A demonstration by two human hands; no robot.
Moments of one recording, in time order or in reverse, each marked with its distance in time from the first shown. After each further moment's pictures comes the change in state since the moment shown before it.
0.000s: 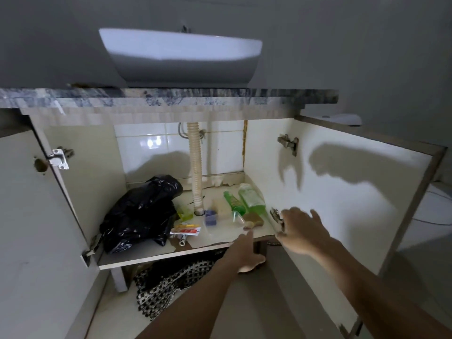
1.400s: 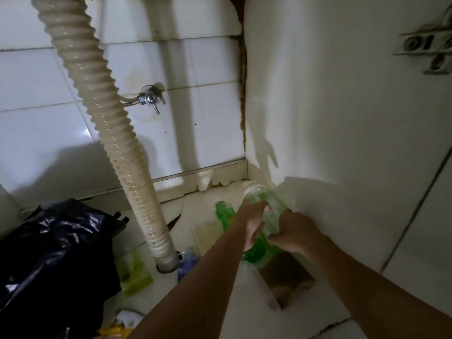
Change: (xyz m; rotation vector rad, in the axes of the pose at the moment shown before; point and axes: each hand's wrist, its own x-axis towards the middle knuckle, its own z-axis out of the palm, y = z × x) left_hand 0.431 -0.096 -0.016 -1.032 -0.053 -0.278; right_hand 0.434 0.041 0.245 0.191 -0.189 0.210
